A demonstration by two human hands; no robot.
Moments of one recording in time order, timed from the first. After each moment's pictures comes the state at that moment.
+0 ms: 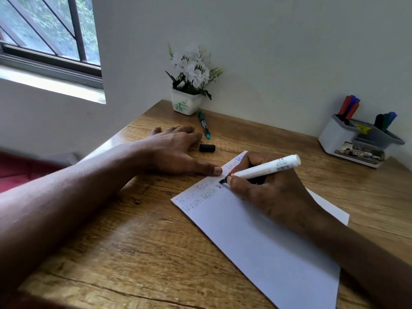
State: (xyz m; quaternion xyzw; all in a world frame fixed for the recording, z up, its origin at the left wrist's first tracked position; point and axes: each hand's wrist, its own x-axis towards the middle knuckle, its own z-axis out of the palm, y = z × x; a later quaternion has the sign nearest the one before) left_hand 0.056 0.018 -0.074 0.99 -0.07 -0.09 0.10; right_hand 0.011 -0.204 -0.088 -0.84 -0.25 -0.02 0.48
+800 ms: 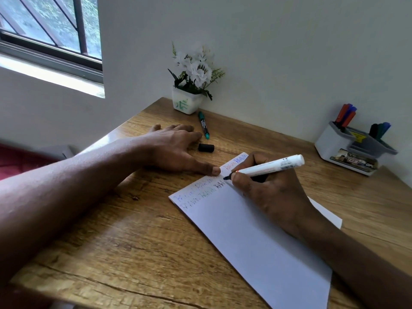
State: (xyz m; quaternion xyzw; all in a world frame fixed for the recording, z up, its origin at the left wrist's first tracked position) left_hand 0.054 0.016 -0.073 0.99 -0.06 -0.09 0.10; right_hand 0.012 -0.206 -0.089 -0.84 -0.22 -0.03 0.50
